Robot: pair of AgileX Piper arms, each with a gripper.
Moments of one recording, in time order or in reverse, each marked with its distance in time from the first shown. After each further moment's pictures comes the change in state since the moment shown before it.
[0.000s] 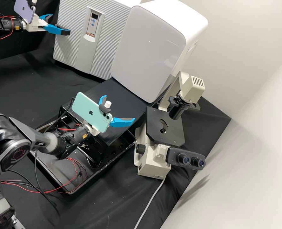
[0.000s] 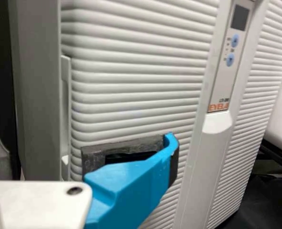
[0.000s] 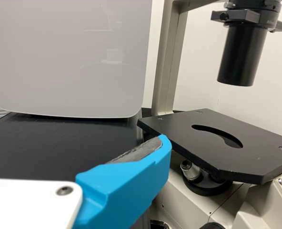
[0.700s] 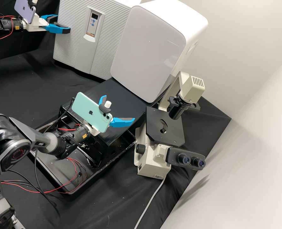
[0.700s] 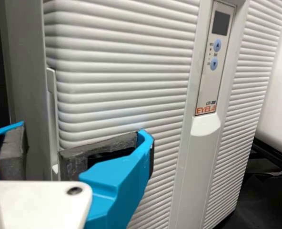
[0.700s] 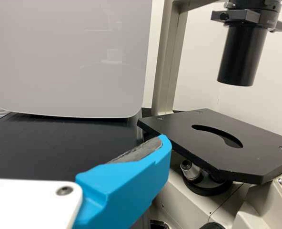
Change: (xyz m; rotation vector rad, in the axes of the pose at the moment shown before) left arm -0.002 0.002 0.005 0.028 -0.020 0.011; right arm 0.000 0.000 0.000 0.000 0.000 0.000
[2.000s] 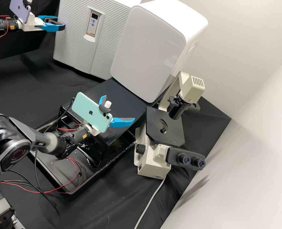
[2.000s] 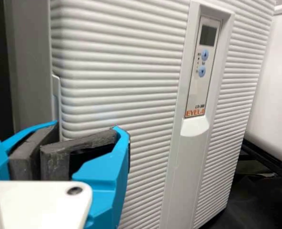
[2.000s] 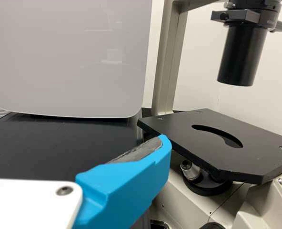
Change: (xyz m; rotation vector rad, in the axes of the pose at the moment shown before) left arm -0.024 0.007 0.012 -0.007 -0.011 0.017; right arm 0.000 0.000 0.000 0.000 0.000 0.000
